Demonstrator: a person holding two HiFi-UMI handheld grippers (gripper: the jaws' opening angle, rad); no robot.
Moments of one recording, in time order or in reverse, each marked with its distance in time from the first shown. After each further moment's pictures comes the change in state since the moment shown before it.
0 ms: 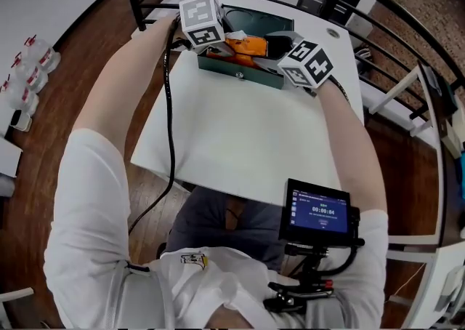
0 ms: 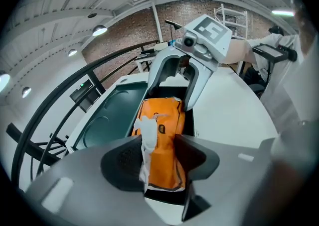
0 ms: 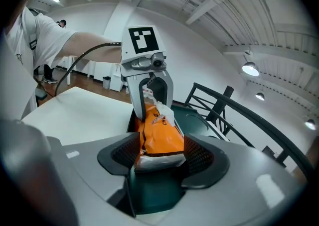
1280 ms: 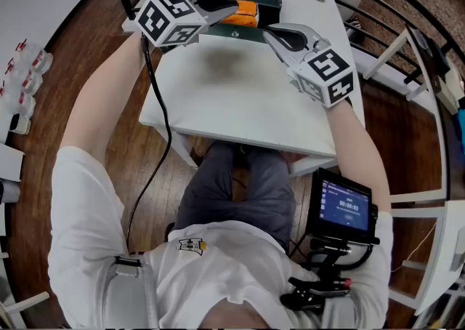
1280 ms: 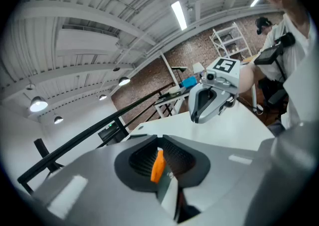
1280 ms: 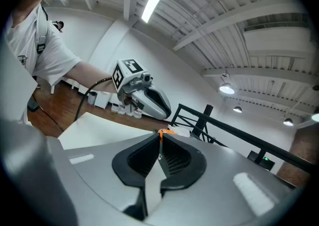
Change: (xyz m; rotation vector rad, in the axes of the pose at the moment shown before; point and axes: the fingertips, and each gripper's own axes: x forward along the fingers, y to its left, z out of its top) left arm -0.108 -0.087 0.081 -0.023 -0.559 0.349; right arm -0.127 0.104 0.048 0.060 -0.268 -0.228
